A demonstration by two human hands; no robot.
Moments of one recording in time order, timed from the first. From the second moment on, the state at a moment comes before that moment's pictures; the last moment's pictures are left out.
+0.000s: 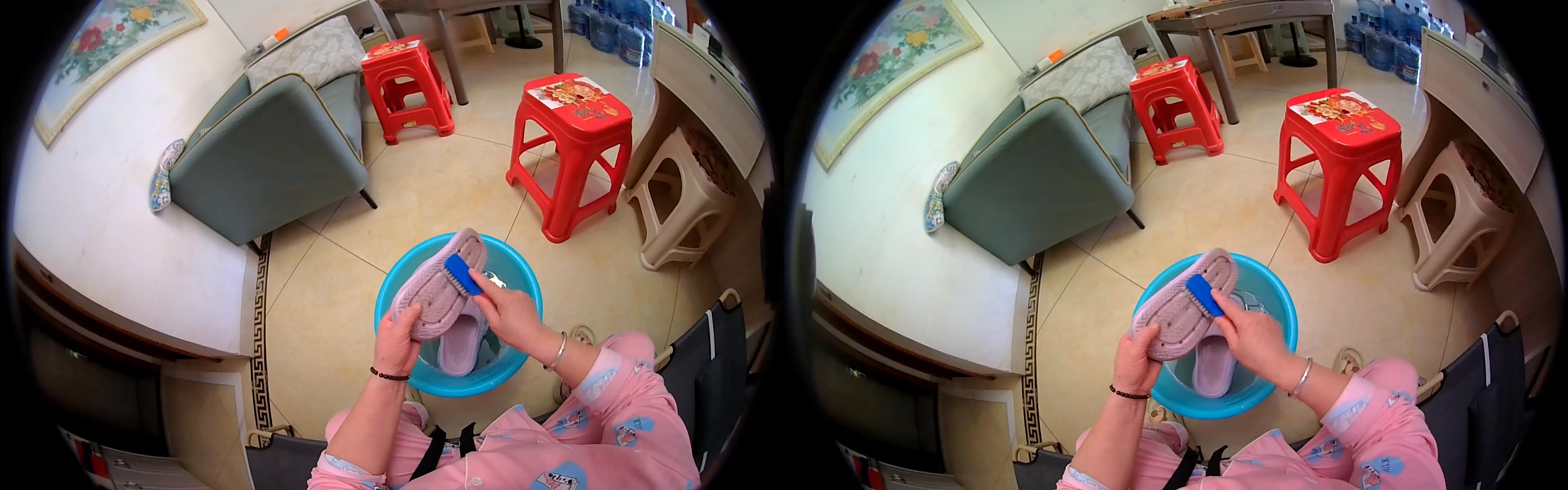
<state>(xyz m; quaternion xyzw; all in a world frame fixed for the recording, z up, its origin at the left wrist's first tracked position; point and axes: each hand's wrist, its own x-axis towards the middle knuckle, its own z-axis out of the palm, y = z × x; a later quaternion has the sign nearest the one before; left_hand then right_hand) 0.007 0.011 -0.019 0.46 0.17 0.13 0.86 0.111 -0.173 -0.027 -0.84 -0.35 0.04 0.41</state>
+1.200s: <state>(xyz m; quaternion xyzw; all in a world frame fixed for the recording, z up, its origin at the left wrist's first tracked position) 0.015 0.022 -0.022 0.45 0.14 0.18 0.87 0.081 -0.179 -0.013 -0.81 -0.47 0.08 0.34</state>
